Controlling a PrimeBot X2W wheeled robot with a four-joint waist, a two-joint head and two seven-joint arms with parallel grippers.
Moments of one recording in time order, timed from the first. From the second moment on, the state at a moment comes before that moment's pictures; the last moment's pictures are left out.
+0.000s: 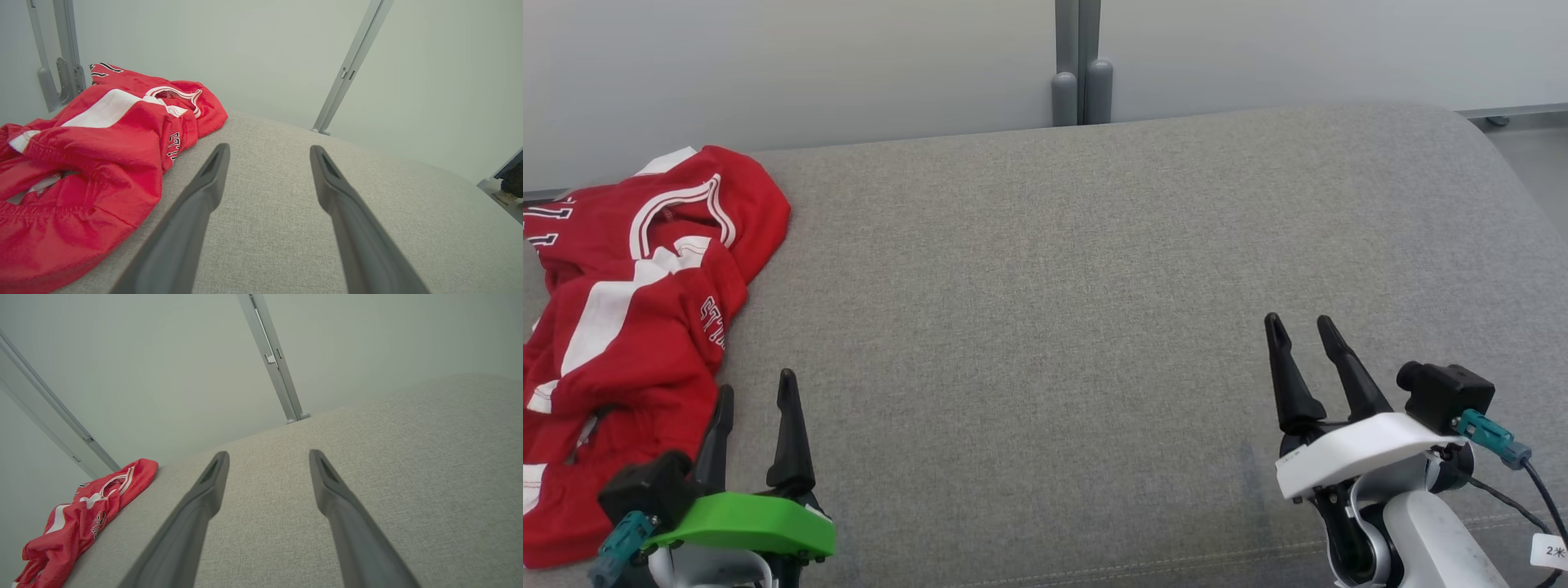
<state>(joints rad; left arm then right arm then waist) 0.03 0.03 -0.06 0.06 -0.48 0.05 -0.16 -0.03 -0.07 0.24 0.12 0.50 -0.01 -0.18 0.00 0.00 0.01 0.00</state>
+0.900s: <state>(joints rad) 0.09 0.04 -0.11 0.04 -0.26 0.11 -0.25 -0.03 -0.06 0.29 0.13 0.17 -0.04 -0.25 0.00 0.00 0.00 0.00</state>
